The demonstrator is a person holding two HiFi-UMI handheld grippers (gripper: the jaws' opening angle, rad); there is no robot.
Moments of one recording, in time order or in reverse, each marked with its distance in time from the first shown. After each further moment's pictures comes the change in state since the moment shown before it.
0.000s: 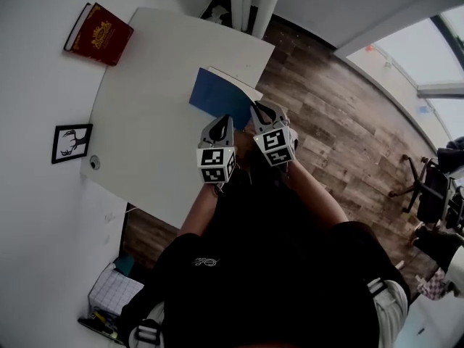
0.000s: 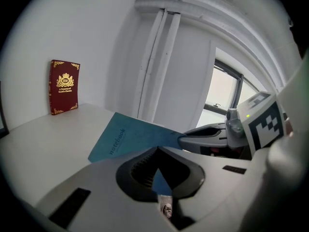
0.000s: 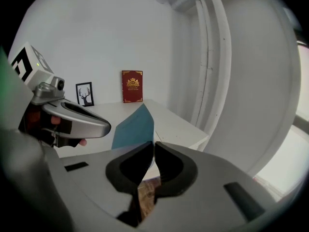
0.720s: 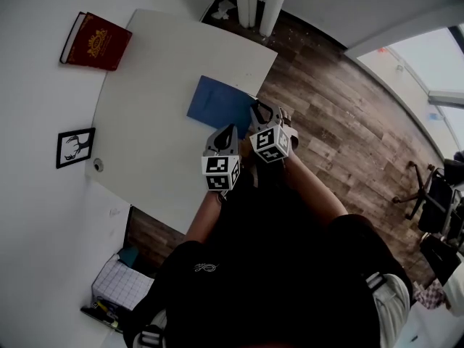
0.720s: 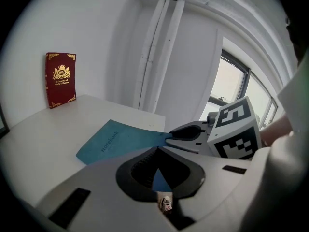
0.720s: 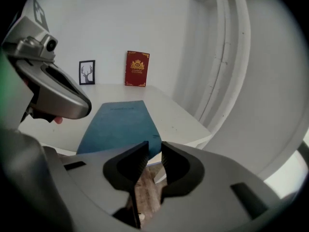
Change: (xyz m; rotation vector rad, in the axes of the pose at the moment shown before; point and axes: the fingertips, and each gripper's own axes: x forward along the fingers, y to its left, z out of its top) left arm 0.035 -0.013 -0.013 -0.014 0.113 0.038; right arm 0.059 -0.033 -0.034 -0.172 0.092 0.028
